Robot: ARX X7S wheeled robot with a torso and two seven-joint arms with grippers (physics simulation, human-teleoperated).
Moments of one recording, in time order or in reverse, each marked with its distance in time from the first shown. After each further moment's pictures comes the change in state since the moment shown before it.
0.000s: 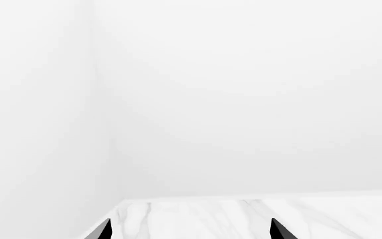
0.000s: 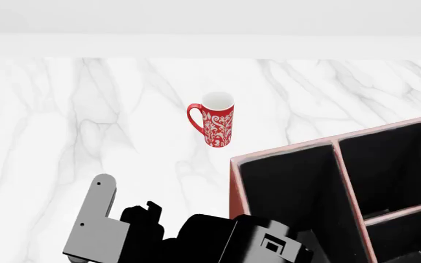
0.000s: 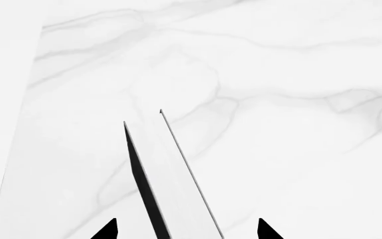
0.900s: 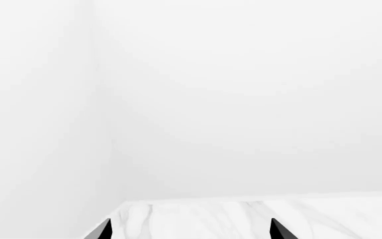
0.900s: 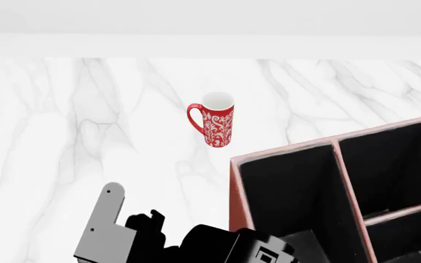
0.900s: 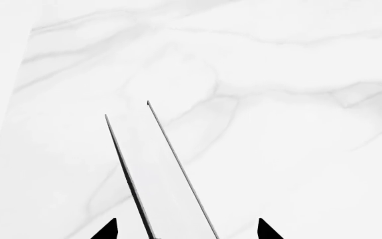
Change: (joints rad) left arm 0.013 -0.013 -0.006 0.007 -0.006 0.011 -0.011; right arm -0.075 -0.029 -0.015 0.130 -0.057 -0.131 -0.029
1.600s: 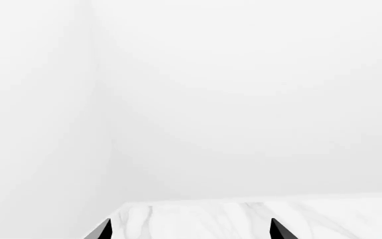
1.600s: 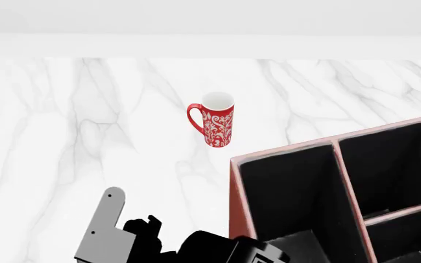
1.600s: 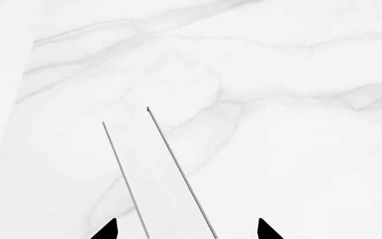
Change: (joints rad) left arm 0.012 -0.009 -0.012 0.005 -0.012 0.010 -0.007; right arm -0.043 -0.027 0.007 0.070 -0.011 -0.071 -0.015
